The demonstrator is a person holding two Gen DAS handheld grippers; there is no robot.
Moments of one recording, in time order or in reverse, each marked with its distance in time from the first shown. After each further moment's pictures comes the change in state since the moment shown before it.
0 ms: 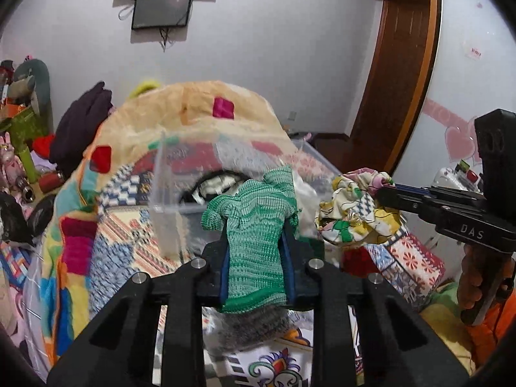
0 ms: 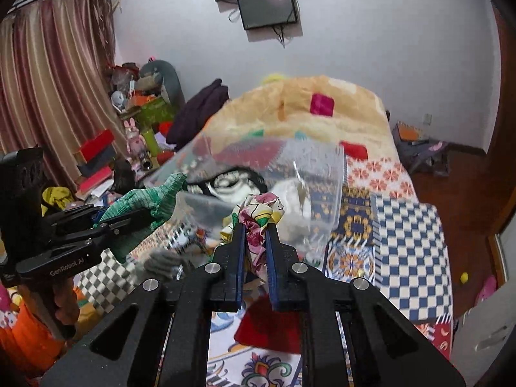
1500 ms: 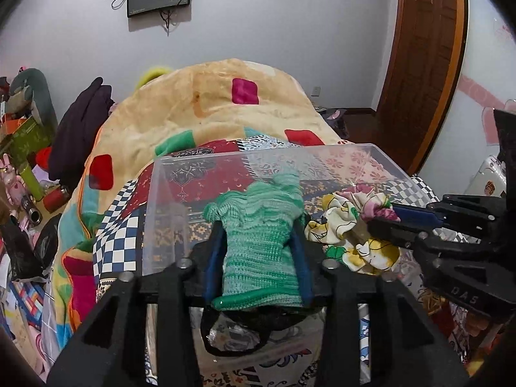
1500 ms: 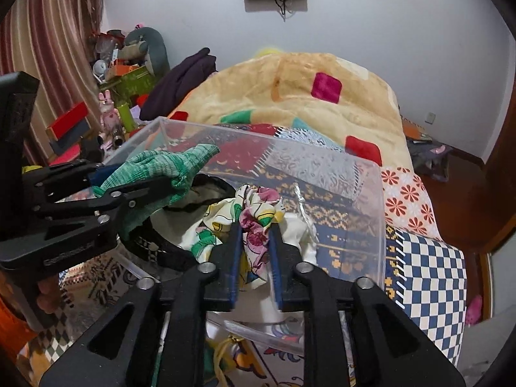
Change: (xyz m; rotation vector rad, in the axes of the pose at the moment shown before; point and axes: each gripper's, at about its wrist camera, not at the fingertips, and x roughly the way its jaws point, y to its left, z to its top) left arm 0.127 0.033 0.053 0.056 0.129 0.106; right arm 0.116 -0.010 0.036 -0.062 0.136 -0.066
